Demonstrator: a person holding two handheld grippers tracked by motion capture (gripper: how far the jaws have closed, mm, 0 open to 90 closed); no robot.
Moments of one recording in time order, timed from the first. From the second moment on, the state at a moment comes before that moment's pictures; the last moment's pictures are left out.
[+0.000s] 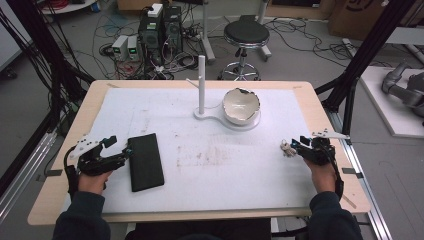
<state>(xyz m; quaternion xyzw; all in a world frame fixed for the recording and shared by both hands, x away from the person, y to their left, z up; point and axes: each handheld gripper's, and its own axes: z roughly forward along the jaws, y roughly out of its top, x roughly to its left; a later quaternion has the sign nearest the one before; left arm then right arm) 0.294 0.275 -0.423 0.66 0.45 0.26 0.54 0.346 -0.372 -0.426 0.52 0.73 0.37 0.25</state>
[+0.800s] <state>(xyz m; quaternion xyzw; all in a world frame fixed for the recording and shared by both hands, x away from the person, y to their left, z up) 0.297 0.276 -0.425 0.66 0.47 0.26 0.53 0.380 -0.358 -0.441 0.49 0.78 0.35 0.18</state>
